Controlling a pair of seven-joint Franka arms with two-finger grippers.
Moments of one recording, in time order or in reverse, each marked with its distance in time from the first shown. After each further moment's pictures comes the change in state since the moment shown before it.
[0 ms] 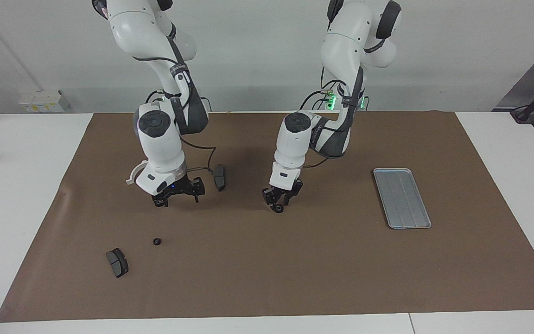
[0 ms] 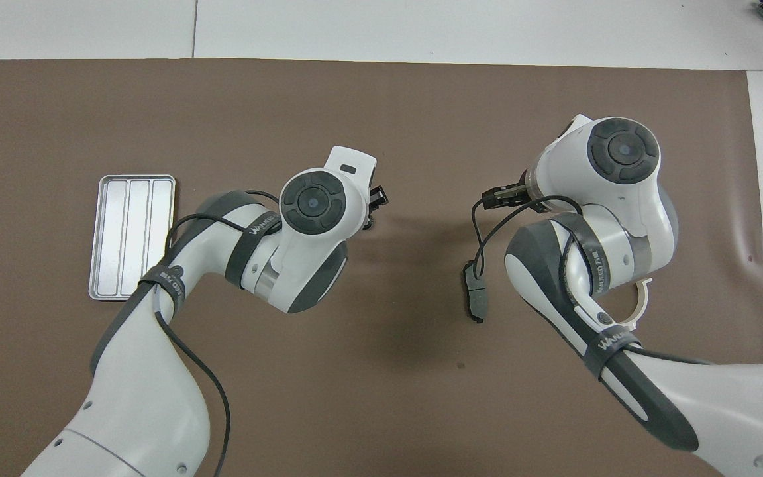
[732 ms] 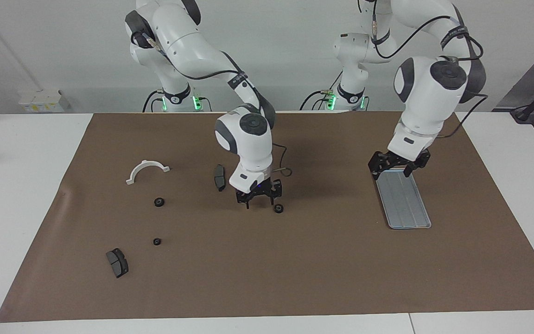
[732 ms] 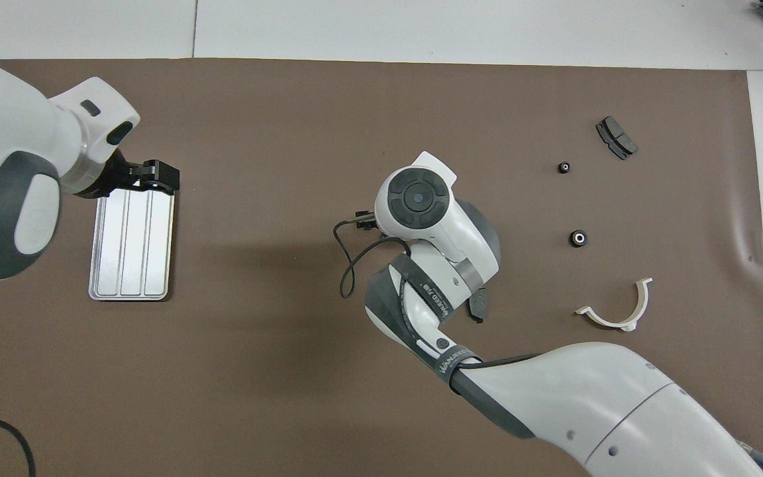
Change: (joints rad) left arm 0.440 -0.296 0.011 -0.003 0.001 -0.446 0.955; right arm 0.328 0.268 -0.001 0.200 -0.093 0.080 0.418
